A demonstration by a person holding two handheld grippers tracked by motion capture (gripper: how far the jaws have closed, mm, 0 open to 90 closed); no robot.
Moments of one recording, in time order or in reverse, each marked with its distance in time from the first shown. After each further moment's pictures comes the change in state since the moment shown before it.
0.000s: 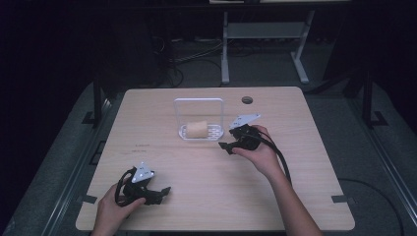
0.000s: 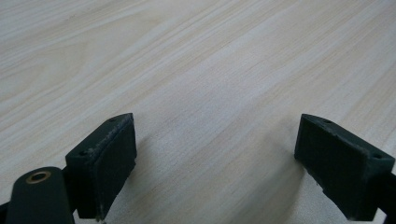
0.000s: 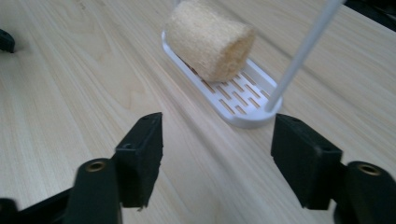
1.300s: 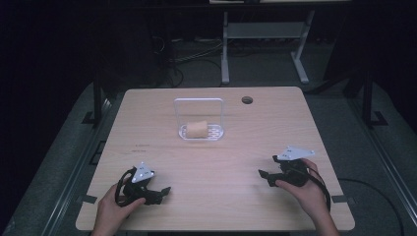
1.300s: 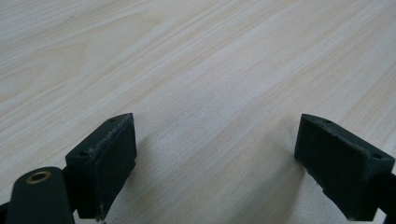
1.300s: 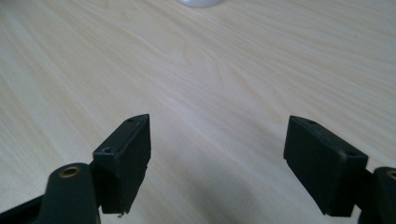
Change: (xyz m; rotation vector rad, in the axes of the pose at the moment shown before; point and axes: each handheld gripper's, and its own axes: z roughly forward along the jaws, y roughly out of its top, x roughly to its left) left arm 0.000 0.000 0.000 -0.001 0.001 0.002; right arm 0.000 -0.123 -0.088 -0.012 -0.102 0.145
